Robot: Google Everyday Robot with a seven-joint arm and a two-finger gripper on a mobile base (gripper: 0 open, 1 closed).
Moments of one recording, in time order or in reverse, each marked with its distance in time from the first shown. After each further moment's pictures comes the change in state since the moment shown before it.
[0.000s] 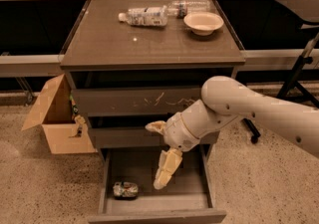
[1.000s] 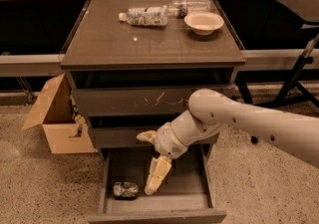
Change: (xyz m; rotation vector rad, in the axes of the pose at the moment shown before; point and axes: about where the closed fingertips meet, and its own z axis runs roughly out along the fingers) arm 0.016 -0.011 0.057 -0.078 -0.060 0.029
